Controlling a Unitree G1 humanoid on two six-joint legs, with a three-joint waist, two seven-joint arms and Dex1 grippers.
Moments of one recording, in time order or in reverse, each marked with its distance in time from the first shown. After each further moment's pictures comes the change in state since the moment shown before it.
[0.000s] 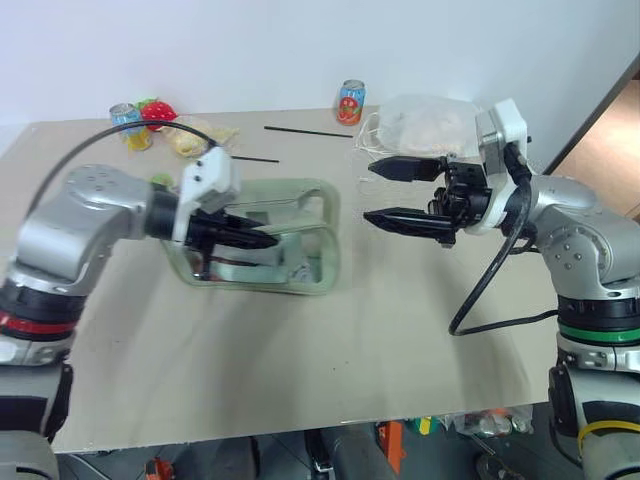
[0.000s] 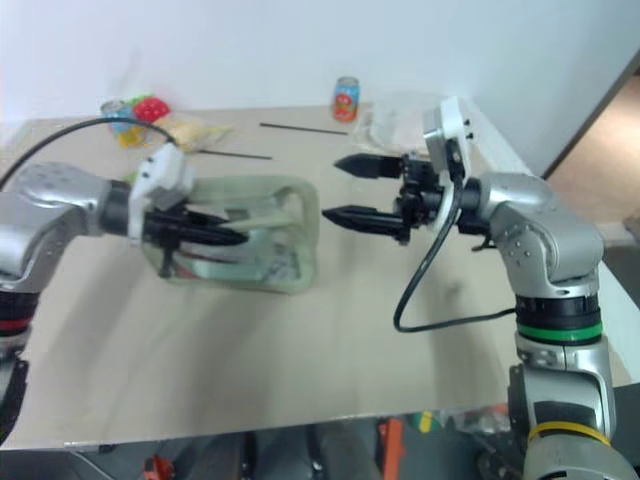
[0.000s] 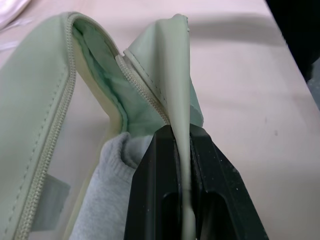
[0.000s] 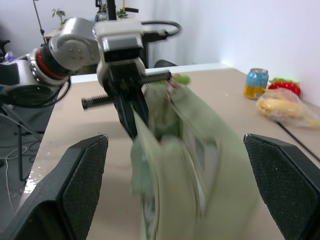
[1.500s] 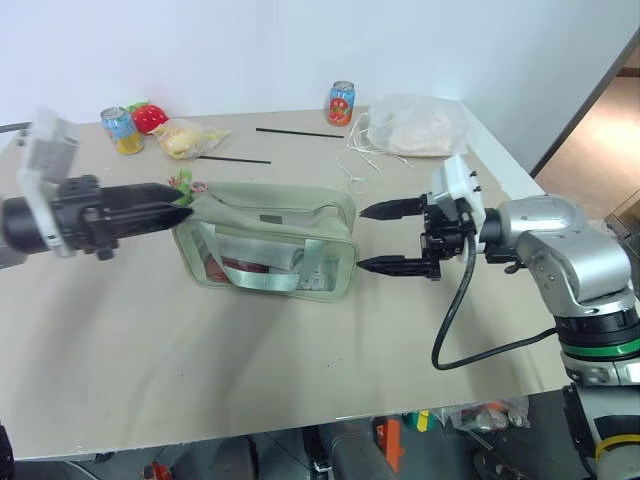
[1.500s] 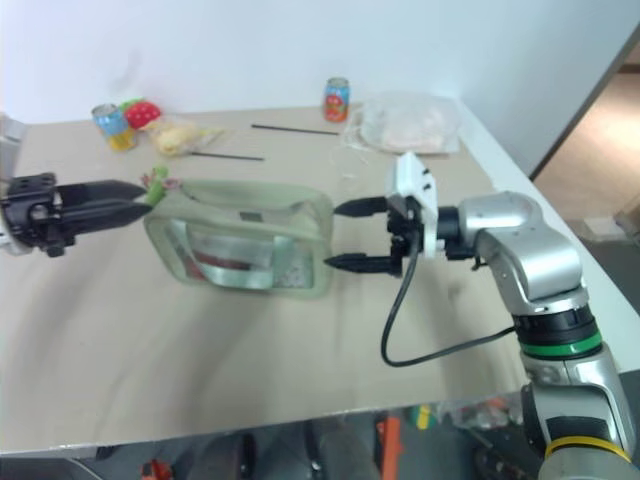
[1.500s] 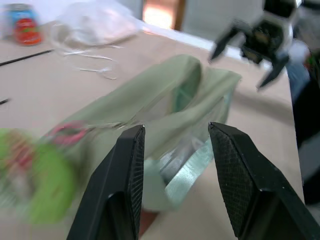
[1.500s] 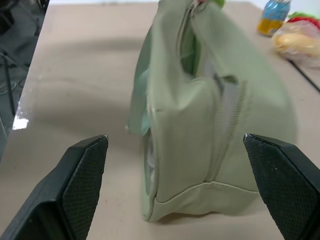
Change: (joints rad) left arm 0.412 0.223 0.788 -0.072 -0.485 0.385 0.215; right arm 0.082 -0.049 0.168 -0.051 -0.206 -0.087 0.043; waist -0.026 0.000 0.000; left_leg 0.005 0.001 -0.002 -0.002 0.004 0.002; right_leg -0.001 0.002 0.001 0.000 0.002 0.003
